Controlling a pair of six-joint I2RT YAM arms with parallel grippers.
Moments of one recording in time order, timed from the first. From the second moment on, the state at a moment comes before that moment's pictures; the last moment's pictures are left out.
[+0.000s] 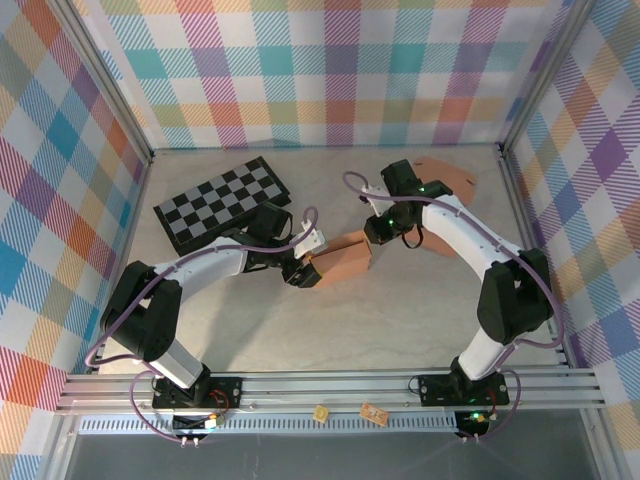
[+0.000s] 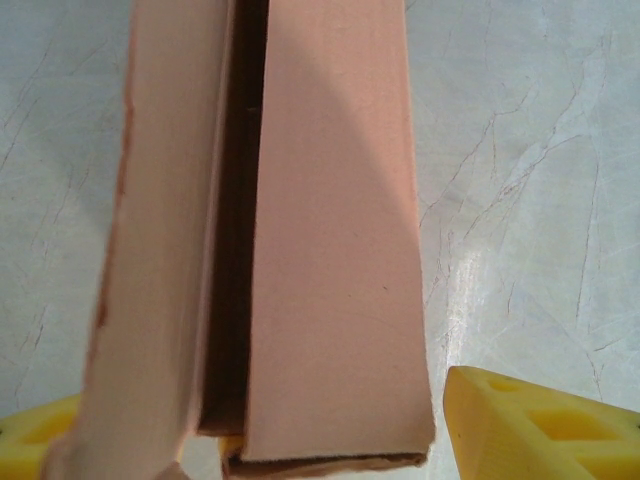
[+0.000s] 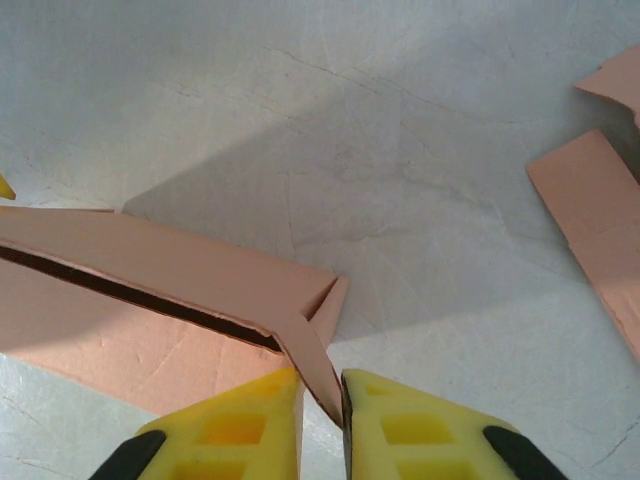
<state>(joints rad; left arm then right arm) -0.53 1.59 0.99 -0.37 0.53 0.47 0.44 1.67 1.39 -0.87 -0.23 -0.12</state>
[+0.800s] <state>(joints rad) -0.53 1.59 1.00 -0.37 0.52 0.44 0.49 1.62 1.36 -0.87 -0.15 -0.05</state>
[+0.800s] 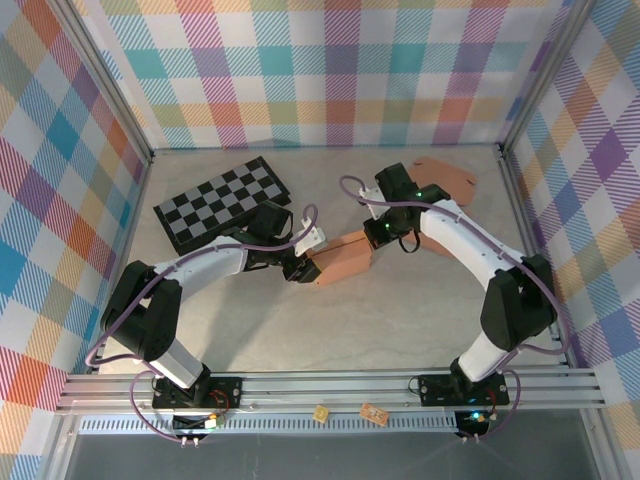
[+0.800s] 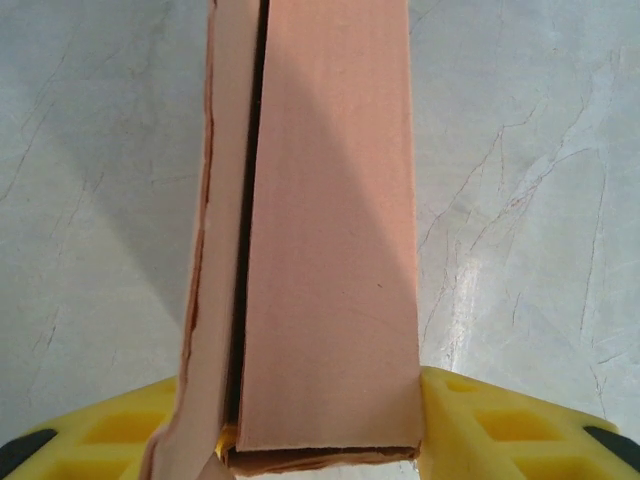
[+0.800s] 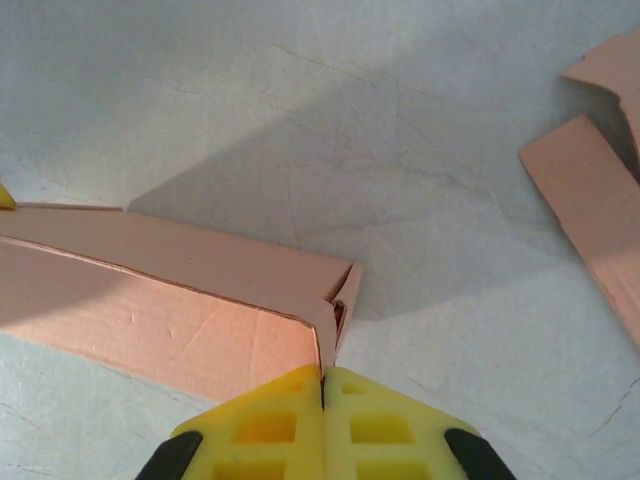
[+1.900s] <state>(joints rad) -0.53 1.30 0.95 -0.35 0.33 -0.01 0.55 1.55 1.22 -0.77 -0.08 0.13</state>
